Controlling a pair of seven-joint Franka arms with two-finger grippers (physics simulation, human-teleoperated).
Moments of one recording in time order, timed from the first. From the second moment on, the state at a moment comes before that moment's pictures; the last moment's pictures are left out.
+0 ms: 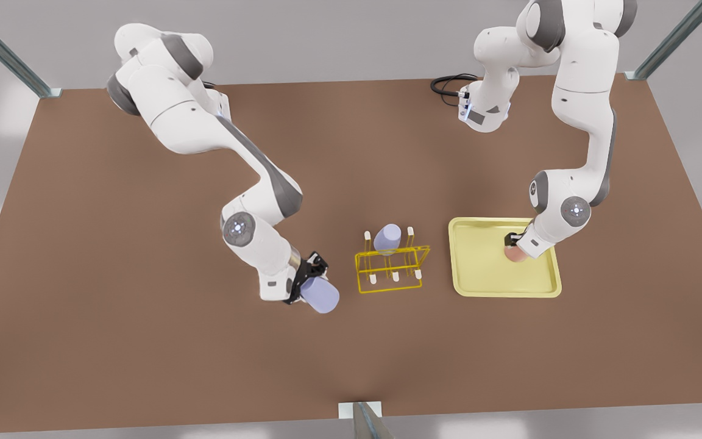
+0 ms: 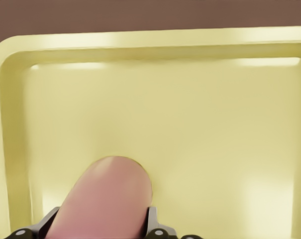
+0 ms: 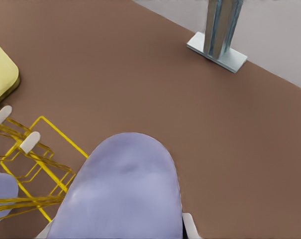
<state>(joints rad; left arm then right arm) -0.08 0.37 0.09 -2.18 0.01 2.48 0.06 0.25 0.74 0.38 -1.30 0.00 2.32 -0.21</state>
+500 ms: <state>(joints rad) -0.21 0.47 -0.02 -1.55 0.00 2.01 -0.06 0.33 0.84 0.45 -1.19 0.02 2.34 -0.14</state>
